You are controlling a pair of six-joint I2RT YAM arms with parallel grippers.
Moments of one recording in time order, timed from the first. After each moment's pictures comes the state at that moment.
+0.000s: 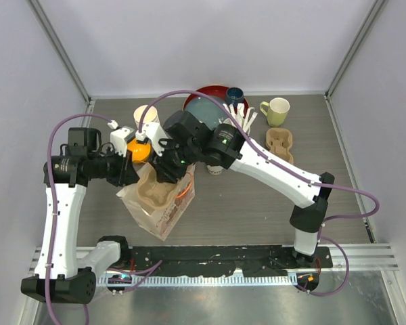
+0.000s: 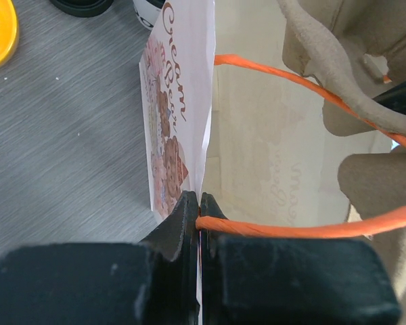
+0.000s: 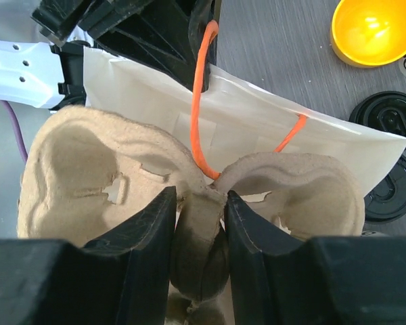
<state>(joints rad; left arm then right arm) -0.02 1.02 1.32 -1.30 0.59 0.29 1.11 1.84 2.12 -0.98 -0.24 -0.07</state>
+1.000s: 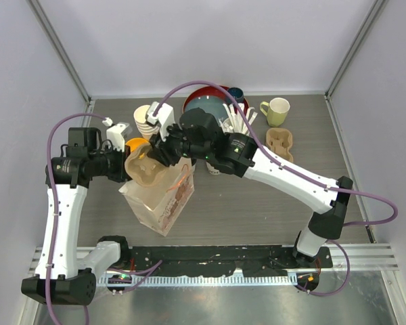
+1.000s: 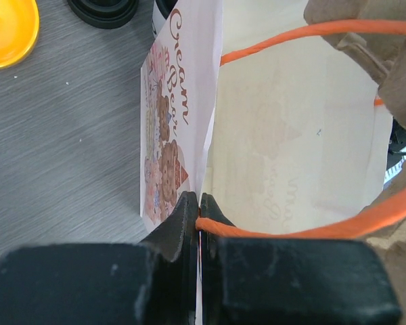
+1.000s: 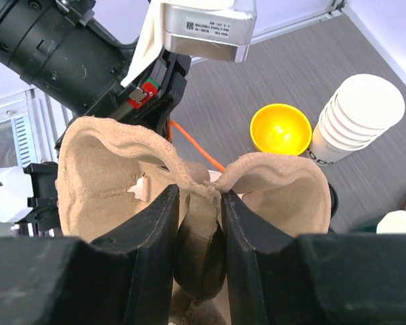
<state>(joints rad) -0.02 1.01 1.29 -1.19 0.55 0.13 1.10 1.68 1.85 -0.46 -0.08 -0.02</state>
